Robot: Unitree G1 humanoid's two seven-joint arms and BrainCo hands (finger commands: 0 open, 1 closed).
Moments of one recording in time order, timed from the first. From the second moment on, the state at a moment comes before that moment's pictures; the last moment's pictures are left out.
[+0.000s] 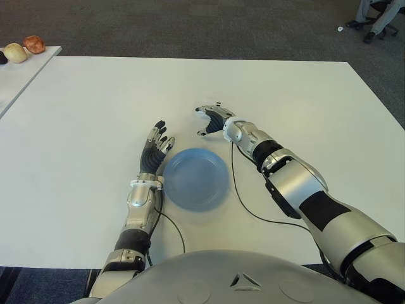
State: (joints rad) left arm 0.02 -0.01 0.06 0.58 -0.06 -0.58 -0.10; right arm -0.95 -0.03 0.54 1.35 -0.69 -0.25 -0.08
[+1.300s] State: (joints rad) left arm 0.08 0.01 0.05 0.51 -0.05 -0.57 -0.10; right arm -0.91 -0.06 0.56 1.36 -0.71 -0.24 -0.17
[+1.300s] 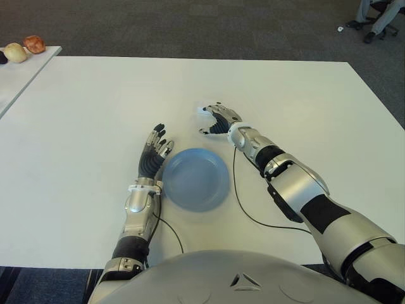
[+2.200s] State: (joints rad) left arm 0.08 0.00 0.06 0.49 -0.06 -0.53 -0.10; right arm -0.99 -0.22 0.51 1.31 -0.64 -0.31 0.28
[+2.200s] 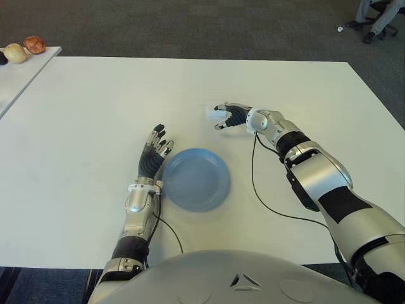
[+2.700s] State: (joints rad) left arm 0.10 -0.01 0.06 0.47 -0.08 -0.51 -0.10; right arm -1.06 -0.31 0.53 1.26 -0.61 -0.33 0.63
